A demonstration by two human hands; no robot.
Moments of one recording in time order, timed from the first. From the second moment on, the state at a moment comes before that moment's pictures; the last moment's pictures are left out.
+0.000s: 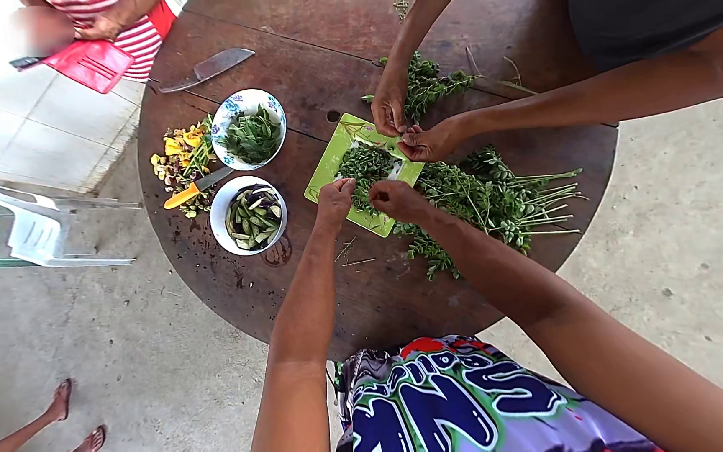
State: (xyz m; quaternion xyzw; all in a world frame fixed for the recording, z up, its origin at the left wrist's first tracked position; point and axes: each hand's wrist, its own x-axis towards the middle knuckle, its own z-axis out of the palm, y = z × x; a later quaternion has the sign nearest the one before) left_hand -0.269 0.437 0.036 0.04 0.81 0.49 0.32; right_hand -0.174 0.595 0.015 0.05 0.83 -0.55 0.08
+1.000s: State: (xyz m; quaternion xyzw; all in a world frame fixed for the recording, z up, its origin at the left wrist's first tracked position) left_hand -0.113 0.367 0.016 0.01 0.75 0.53 0.39; right_hand 0.019 0.690 -0.016 0.34 0.87 -0.37 0.01
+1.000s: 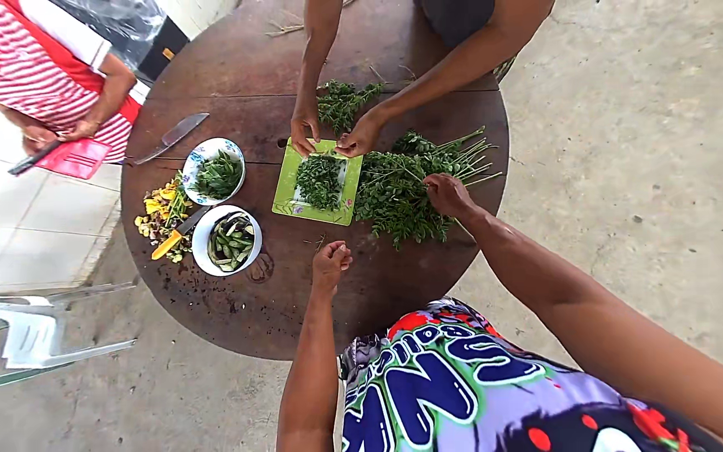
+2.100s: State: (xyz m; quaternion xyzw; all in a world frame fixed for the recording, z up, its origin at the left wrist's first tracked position) left_hand -0.112 0.390 0.092 0.27 0.81 0.48 0.19; right_hand 0.038 0.674 0.110 0.23 0.83 -0.49 -0.11
